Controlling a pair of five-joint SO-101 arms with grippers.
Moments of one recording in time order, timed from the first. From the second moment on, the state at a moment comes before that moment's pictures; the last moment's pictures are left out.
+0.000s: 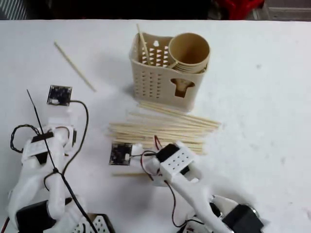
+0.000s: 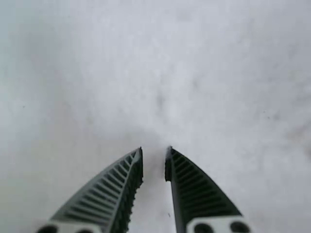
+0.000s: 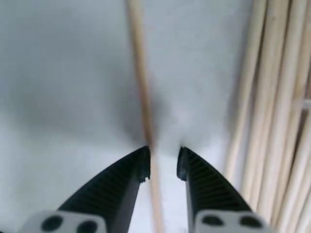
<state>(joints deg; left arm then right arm) -23.5 -20.5 64.3 29.6 -20.5 -42.4 -21.0 58.8 53.5 46.5</state>
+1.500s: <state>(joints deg) -23.5 -20.5 64.3 29.6 -20.5 -28.7 -26.8 2.1 49.8 19.5</state>
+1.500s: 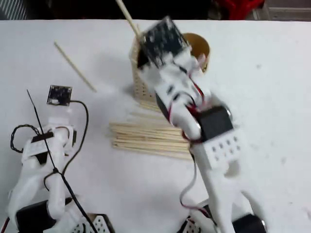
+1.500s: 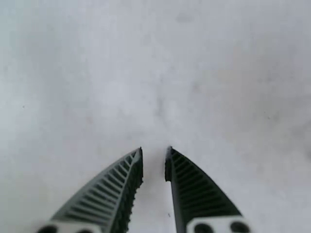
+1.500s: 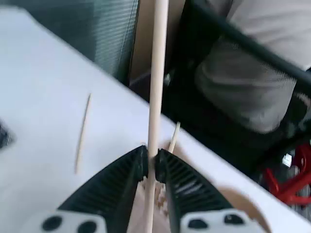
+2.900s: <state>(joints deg) -23.5 -20.5 64.3 29.6 -20.5 -28.7 -34.3 22.9 44.2 18.3</state>
